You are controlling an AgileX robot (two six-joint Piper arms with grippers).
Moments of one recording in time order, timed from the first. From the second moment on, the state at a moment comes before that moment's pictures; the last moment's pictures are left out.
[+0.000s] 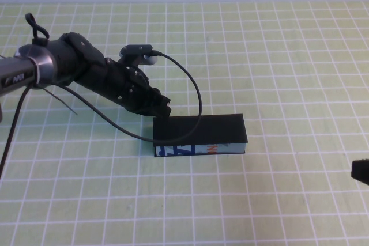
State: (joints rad) right arm 0.04 0.79 -0.56 0.78 0.78 -0.41; left arm -0.28 2.16 -1.55 -0.85 0.83 0.85
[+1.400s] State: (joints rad) right arm 0.78 1.77 -1.17 -0.05 0.39 -0.63; left arm -0.28 2.16 -1.55 -0.85 0.83 0.85
